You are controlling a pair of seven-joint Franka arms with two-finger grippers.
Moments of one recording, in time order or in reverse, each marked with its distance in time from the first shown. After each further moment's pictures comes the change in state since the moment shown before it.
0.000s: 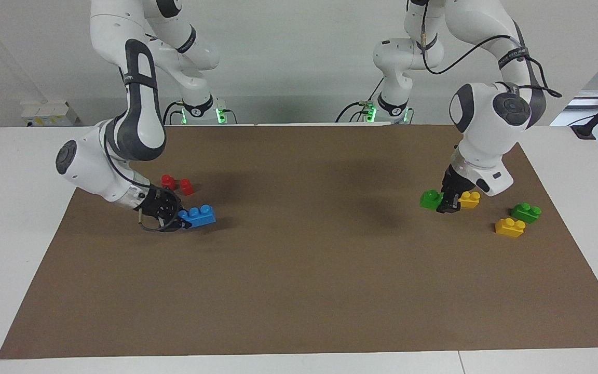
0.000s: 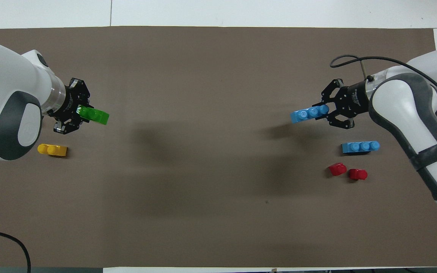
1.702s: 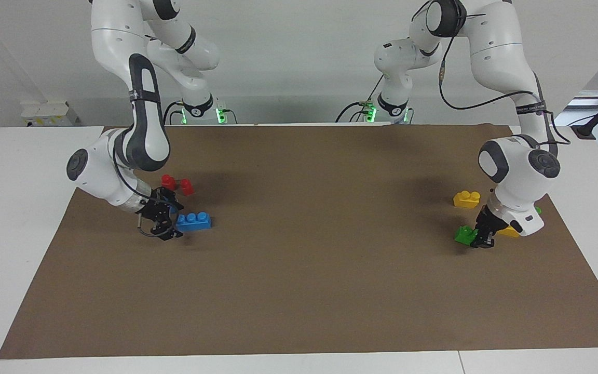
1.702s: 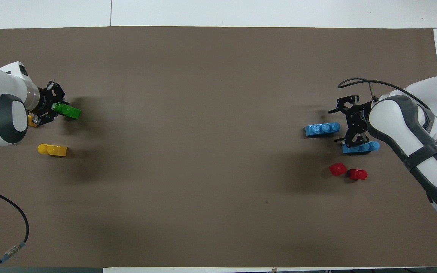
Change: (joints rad) left arm 0.257 0.312 0.019 -0.013 0.000 0.405 0.415; right arm -0.117 0.042 -0.010 -0.179 -0.085 0.166 -0.042
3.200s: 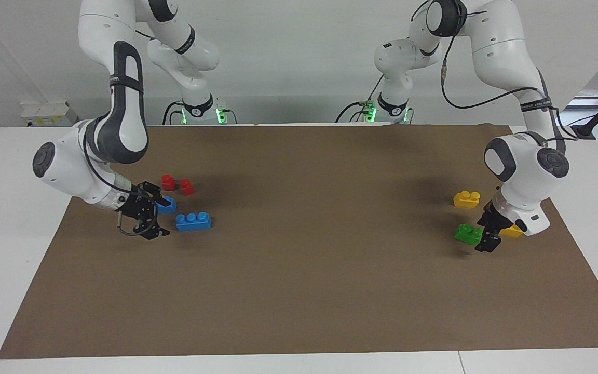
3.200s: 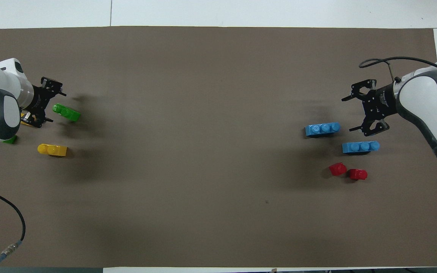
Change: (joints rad) left arm 0.002 0.000 0.008 0.016 -0.001 -0.035 0.034; right arm -0.035 0.013 -0.008 0.160 -0.038 -0.187 0.032
